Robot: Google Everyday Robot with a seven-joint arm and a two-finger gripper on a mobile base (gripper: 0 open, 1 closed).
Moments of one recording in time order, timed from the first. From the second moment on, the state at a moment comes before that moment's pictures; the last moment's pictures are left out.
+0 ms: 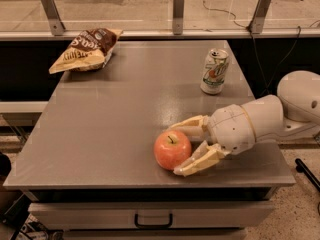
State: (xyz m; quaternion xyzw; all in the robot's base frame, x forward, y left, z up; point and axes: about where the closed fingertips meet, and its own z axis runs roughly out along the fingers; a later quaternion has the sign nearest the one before) arm 0.418 -0.048 0.844 -0.65 0.52 0.39 0.40
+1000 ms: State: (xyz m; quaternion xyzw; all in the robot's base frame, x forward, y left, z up) arm 0.434 -0.046 0.879 -0.65 0.53 0.37 0.40
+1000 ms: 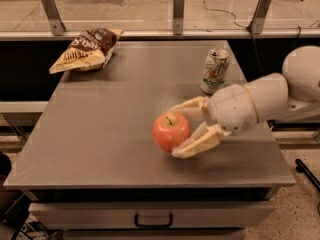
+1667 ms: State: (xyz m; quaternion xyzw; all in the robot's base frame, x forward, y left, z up) arm 0.492 -0.040 0.970 -0.65 0.55 0.33 0.40
